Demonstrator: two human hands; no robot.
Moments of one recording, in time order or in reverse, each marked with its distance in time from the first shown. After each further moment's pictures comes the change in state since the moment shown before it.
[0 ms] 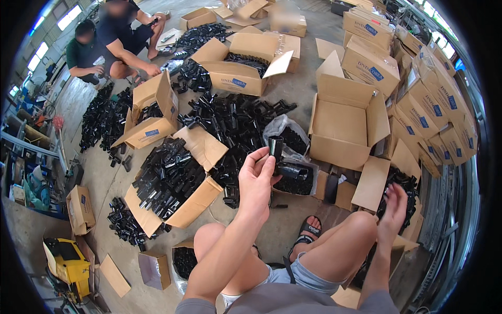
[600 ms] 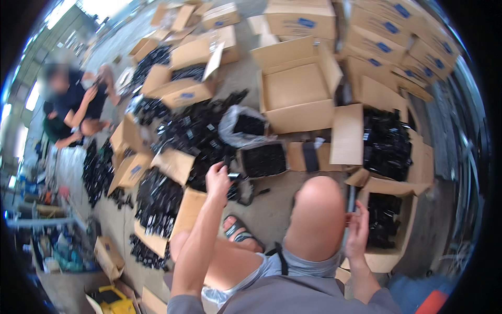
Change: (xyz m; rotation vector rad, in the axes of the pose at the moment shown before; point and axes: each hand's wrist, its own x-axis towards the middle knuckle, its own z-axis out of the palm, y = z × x) left_hand 0.080 -0.136 -0.029 0.817 0.105 -0.106; right_hand -0.148 0.063 -0.085 0.086 -0.047 0.449
